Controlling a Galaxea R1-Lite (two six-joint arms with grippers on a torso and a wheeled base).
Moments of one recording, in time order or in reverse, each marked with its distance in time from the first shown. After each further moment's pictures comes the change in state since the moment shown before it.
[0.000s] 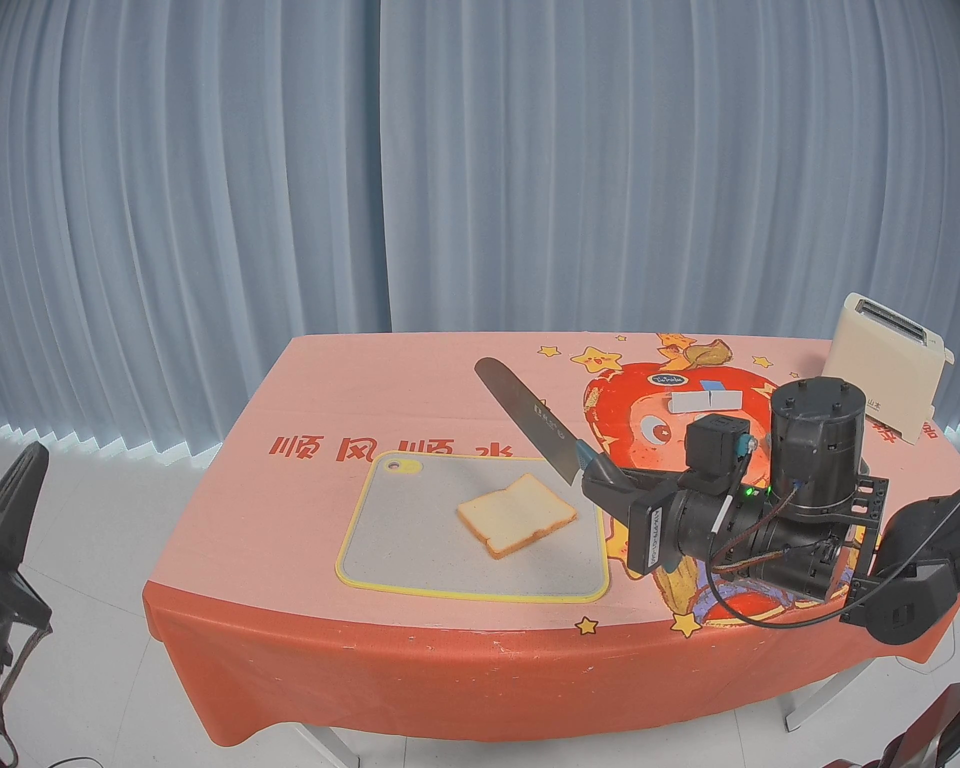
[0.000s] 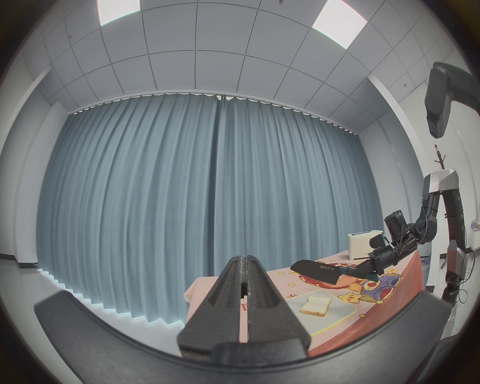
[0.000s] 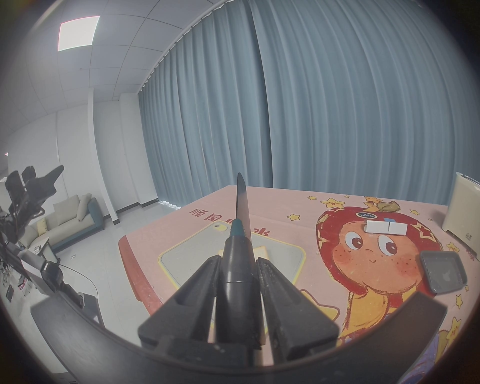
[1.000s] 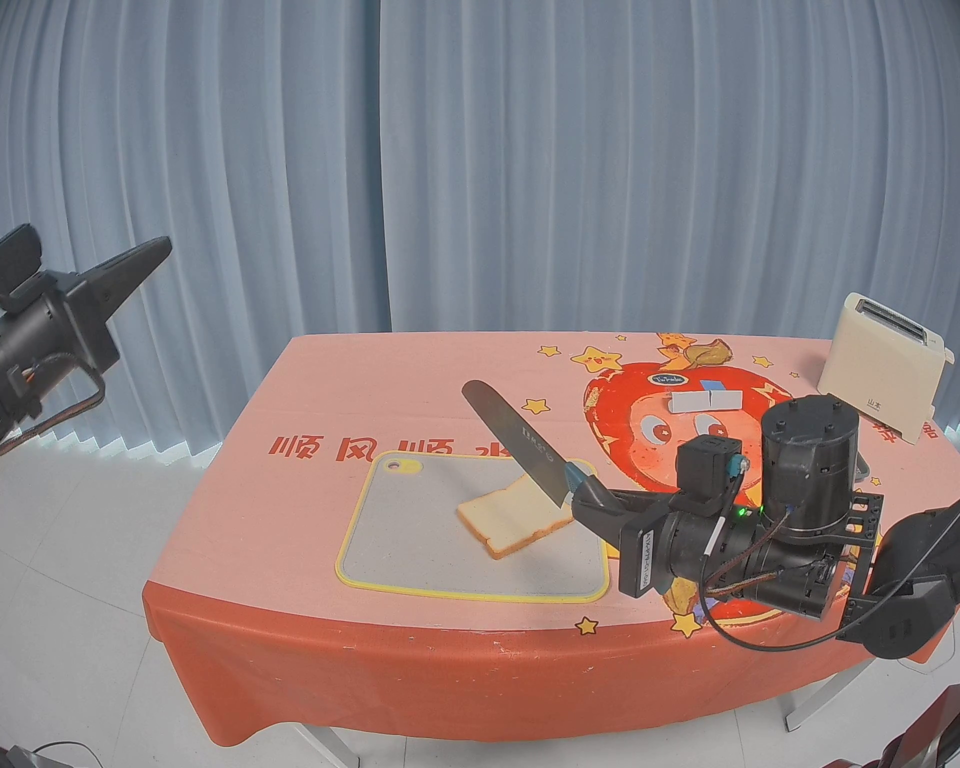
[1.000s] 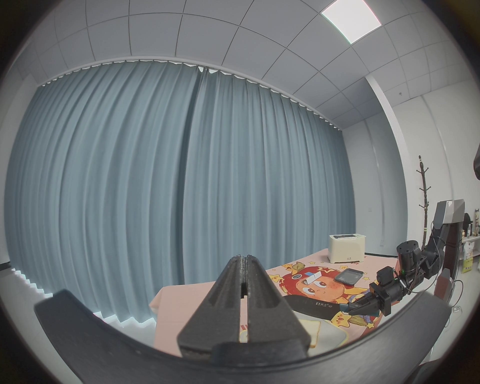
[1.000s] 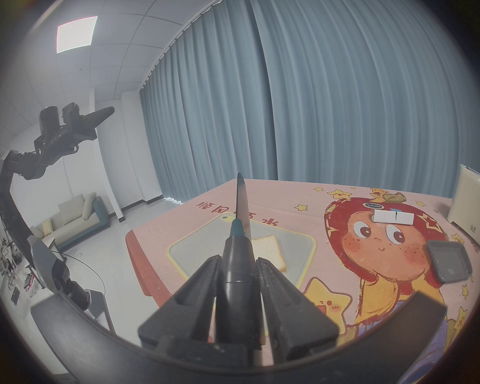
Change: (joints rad) left arm -0.017 0.512 -0.628 0.232 -0.187 -0.037; right arm 0.035 0.003 0.024 0.001 0.000 0.031
